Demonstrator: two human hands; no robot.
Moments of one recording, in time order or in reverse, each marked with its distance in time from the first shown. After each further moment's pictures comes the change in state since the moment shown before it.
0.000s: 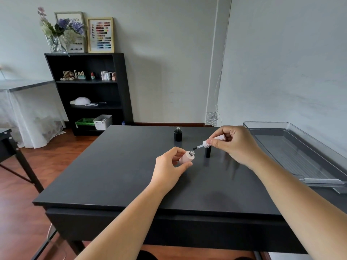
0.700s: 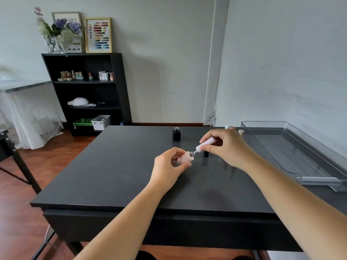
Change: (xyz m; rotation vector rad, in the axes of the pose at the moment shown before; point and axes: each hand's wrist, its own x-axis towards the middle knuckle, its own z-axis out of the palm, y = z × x) left_hand -0.002 0.005 0.000 0.014 -0.019 0.017; right_hand -0.006 -0.008 0.008 -0.174 -0.097 -0.075
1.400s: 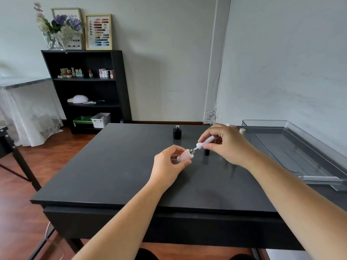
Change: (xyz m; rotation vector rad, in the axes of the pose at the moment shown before) left_hand 0.000 -0.001 -0.001 -0.014 0.038 -0.021; right_hand 0.004 -0.007 -0.001 -0.088 -0.050 -0.053
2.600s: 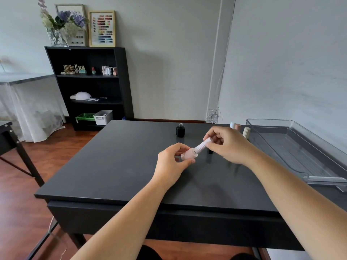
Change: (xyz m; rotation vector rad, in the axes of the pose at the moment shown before) left_hand 0.000 0.000 -0.001 0.000 -0.016 0.021; right_hand 0.003 0.007 0.009 0.042 -0.053 0.130
